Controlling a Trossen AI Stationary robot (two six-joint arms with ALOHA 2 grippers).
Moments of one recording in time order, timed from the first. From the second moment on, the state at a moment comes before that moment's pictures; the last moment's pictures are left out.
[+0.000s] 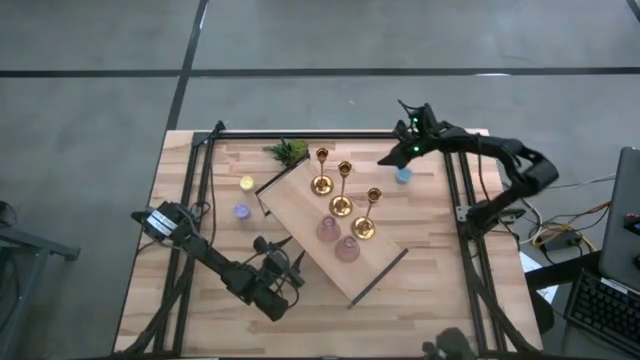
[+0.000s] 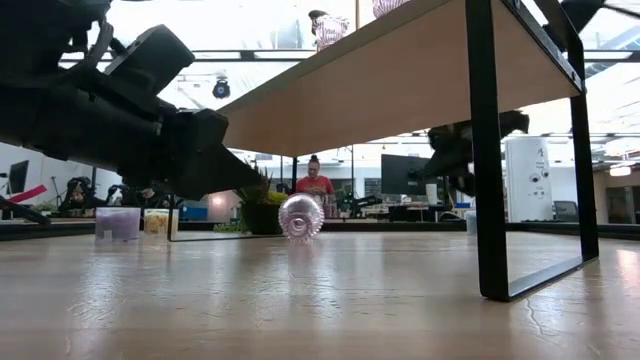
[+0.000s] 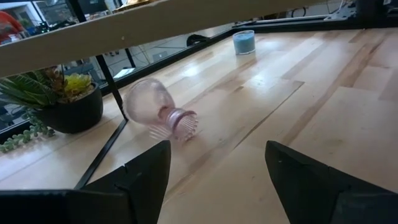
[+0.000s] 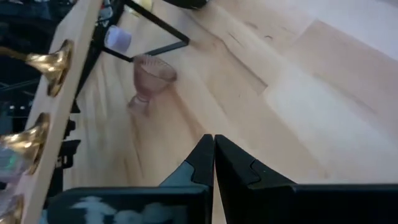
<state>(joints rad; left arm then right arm) -0.63 1.92 0.88 -0.03 -1.36 -0.94 -0.97 1.53 0.78 -0.21 -0.85 0.17</state>
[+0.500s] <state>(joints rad) -0.63 1.92 0.86 -0.04 -1.31 -0.99 -0.96 1.70 0.91 -0.20 -0.94 0.07</state>
